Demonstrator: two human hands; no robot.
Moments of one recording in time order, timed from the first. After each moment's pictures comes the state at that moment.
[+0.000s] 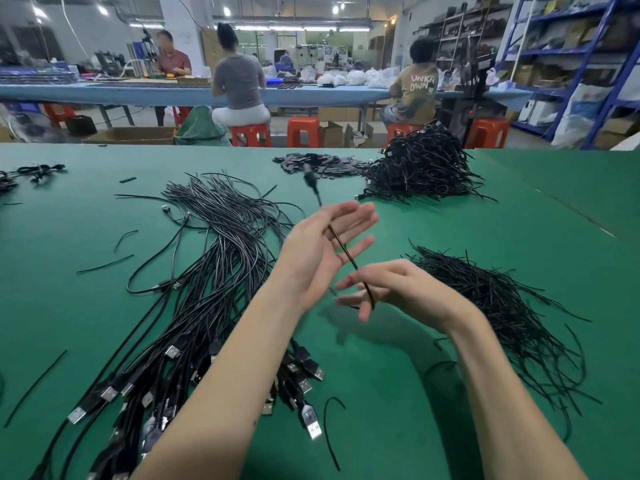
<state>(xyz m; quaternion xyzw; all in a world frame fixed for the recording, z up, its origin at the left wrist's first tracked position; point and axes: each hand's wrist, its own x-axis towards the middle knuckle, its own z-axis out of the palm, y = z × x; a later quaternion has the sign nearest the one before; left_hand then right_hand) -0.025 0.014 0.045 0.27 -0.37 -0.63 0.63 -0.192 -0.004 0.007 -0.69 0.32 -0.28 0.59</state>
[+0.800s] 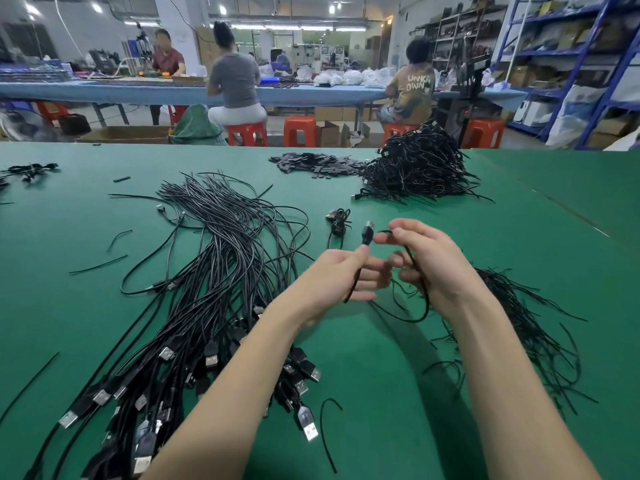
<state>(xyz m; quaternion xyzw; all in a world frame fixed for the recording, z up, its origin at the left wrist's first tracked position) -0.037 0.016 0.019 0.45 -0.55 -0.57 0.40 -0.197 -0.011 0.034 -0.51 0.43 -0.49 0.56</state>
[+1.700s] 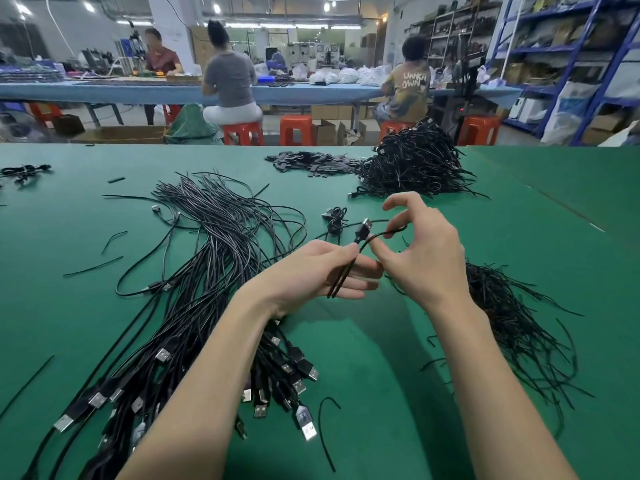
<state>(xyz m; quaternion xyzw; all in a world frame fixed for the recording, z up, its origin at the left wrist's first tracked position) -0.009 0.018 0.032 0.39 -0.58 -0.62 0.36 -0.189 -0.002 0.028 -0.72 0.50 -0.48 0.01</state>
